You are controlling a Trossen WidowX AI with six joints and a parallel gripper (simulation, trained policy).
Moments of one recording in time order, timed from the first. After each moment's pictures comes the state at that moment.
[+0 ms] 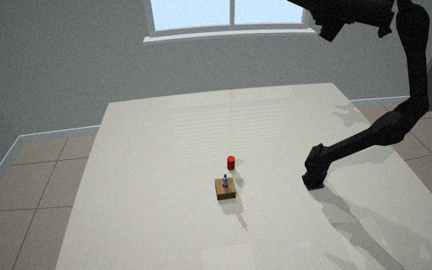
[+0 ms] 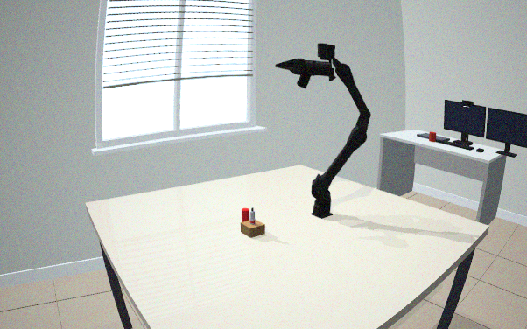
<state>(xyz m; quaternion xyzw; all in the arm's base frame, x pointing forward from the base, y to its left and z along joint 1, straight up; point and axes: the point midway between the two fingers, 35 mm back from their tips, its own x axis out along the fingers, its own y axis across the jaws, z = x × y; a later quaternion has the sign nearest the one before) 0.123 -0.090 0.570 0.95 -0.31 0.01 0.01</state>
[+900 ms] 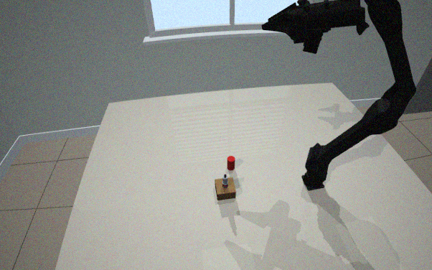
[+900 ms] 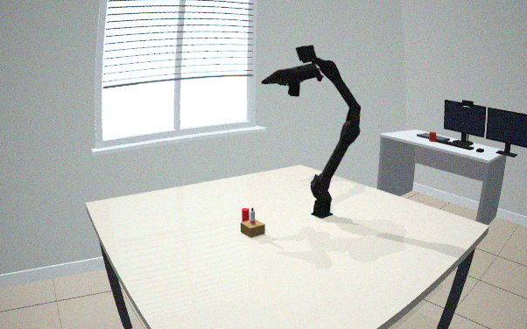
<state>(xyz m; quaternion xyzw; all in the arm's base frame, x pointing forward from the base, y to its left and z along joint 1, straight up) 0.171 -0.104 0.513 0.96 -0.26 -0.13 -0.05</state>
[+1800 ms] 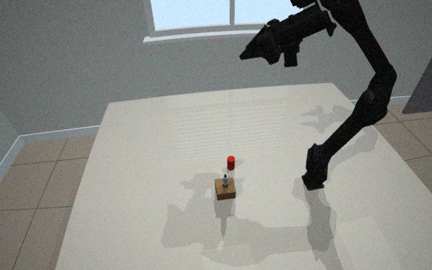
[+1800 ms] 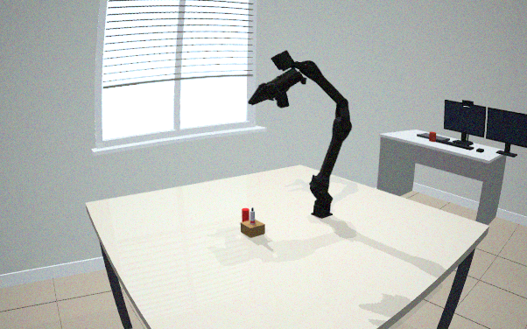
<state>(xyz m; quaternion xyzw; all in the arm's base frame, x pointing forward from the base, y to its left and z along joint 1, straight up) 0.221 -0.116 0.449 0.94 -0.21 -0.27 -0.08</state>
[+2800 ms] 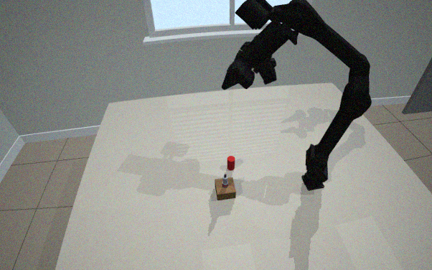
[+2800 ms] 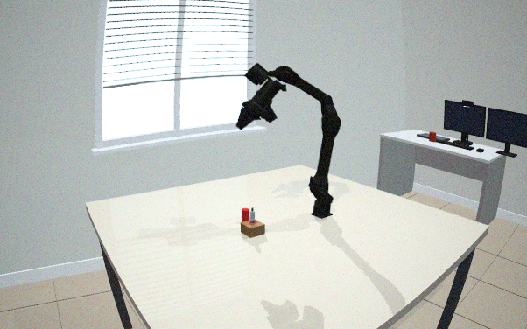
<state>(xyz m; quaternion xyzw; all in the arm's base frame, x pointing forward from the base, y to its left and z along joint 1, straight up) 0.270 -0.123 0.375 0.89 -0.18 -0.41 -0.10</state>
